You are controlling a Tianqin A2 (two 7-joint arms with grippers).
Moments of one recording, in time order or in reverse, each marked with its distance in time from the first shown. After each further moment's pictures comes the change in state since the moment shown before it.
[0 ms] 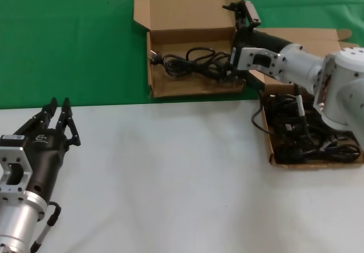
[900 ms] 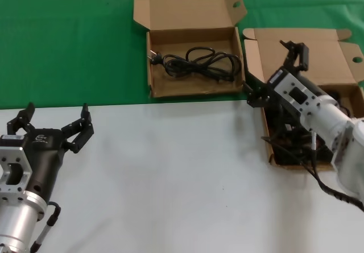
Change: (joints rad) left arm 0.000 0.000 0.000 0.000 0.000 0.000 0.000; right arm -0.460 0.082 0.039 0.558 0.032 0.221 0.525
